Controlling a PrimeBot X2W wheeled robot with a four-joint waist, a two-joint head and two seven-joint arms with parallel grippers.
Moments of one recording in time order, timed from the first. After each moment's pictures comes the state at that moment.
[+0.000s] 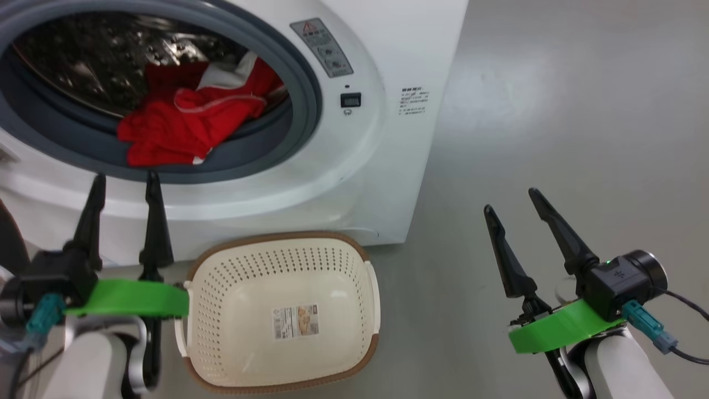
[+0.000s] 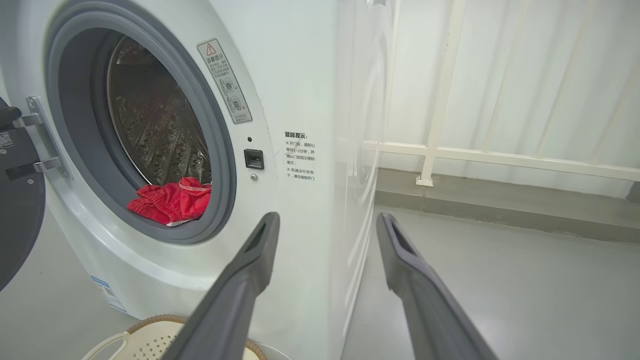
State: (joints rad) left arm -0.34 0.22 -0.11 0.19 -0.34 0.14 -0.25; right arm -0.16 -0.05 0.11 0.12 0.15 0.13 -0.26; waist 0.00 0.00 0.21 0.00
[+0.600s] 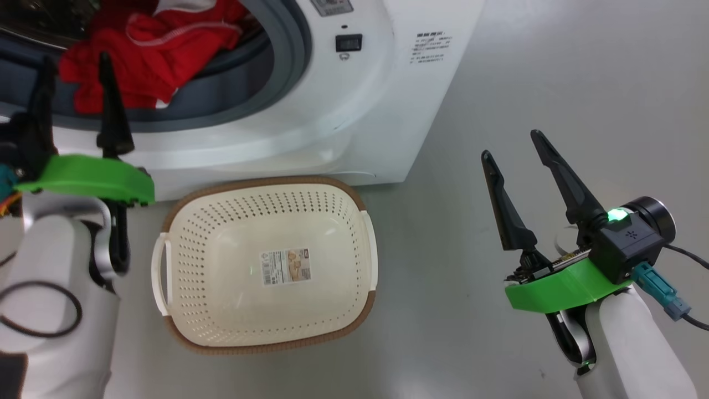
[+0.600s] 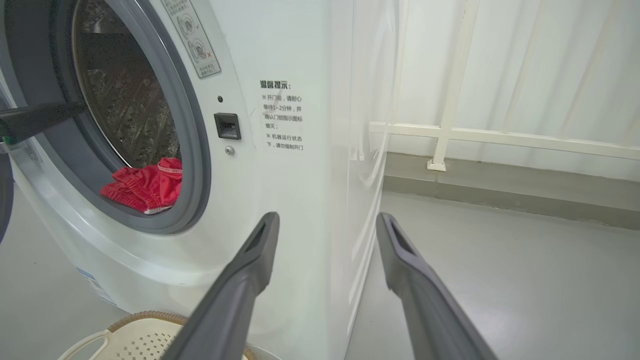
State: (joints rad) left arm -0.73 0.21 -0.09 0.48 -0.34 0.10 -0.25; right arm -0.30 -0.05 0.12 0.09 0.15 0.13 -0.26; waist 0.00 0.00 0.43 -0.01
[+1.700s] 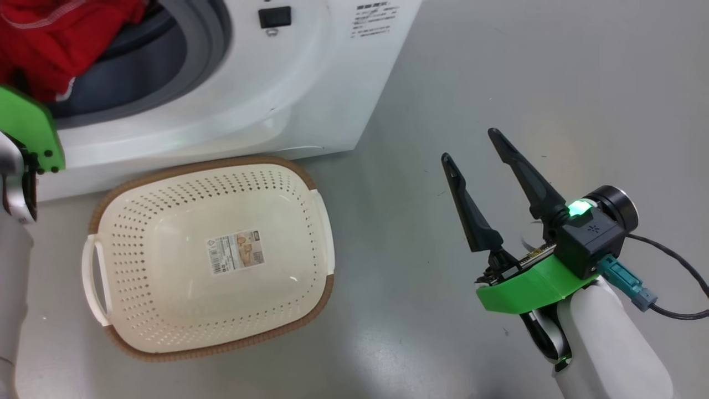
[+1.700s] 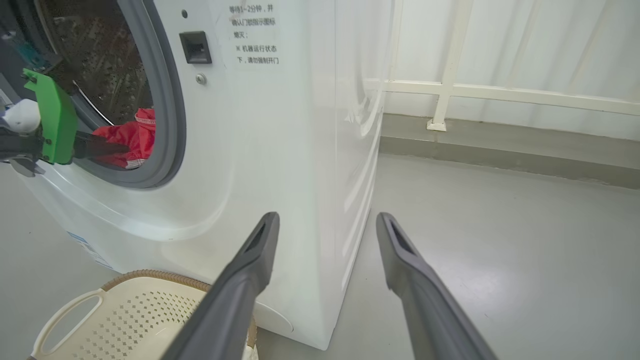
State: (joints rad) left arm -1.11 0.34 -0.18 1.08 -0.26 0.12 0.07; right arm -0.36 -0.06 0.22 0.12 0.17 0.13 -0.26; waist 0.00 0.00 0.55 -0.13
